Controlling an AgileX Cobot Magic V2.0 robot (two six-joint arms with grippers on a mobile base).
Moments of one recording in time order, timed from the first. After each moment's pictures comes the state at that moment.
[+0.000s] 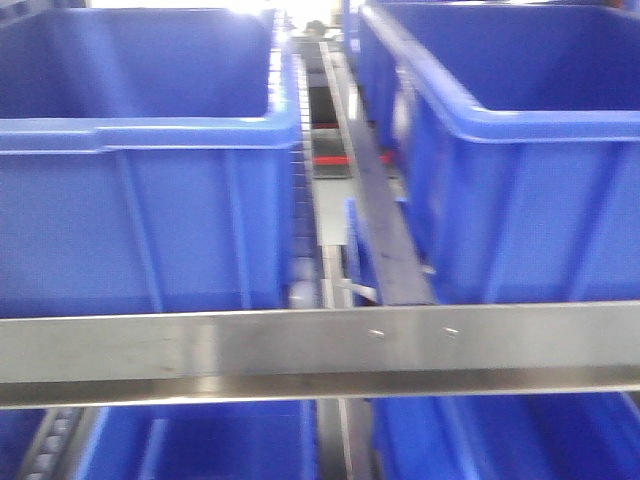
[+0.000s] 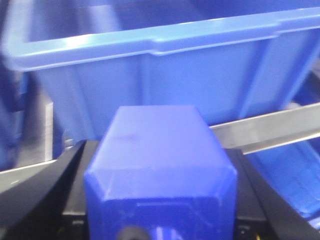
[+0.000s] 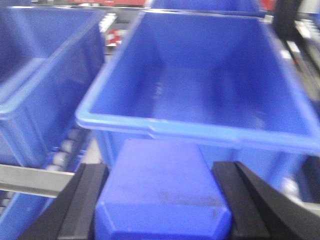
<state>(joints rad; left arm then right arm) -0.35 -0.01 -0.14 0.20 0.53 -0.19 0.20 -0.02 -0.55 0.00 0.78 0.04</state>
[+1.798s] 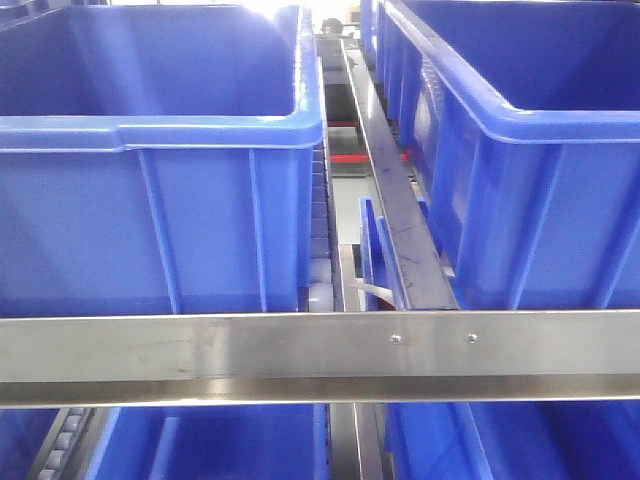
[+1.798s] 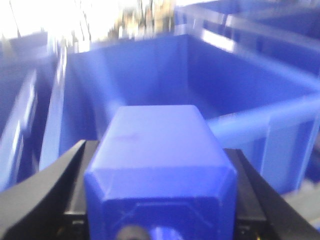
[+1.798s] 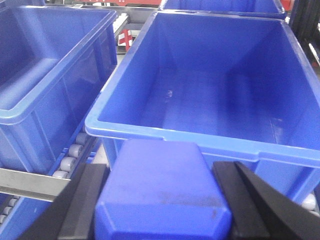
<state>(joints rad) -0.35 -0.01 -0.14 0.33 0.19 -0.19 0.20 -0.02 -0.55 0.00 0.78 0.04</state>
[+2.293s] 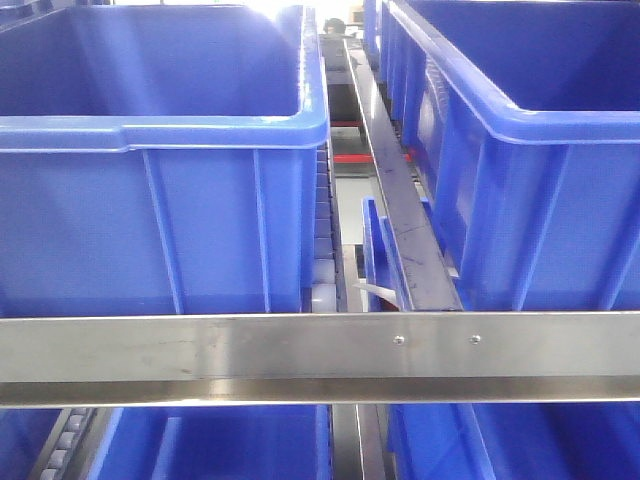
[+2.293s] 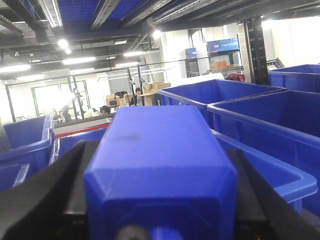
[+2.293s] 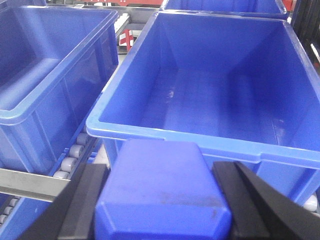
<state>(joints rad) -0.35 -0.01 -0.14 0.34 -0.07 -0.19 0.20 -0.02 -0.55 0.00 0.78 0.04</state>
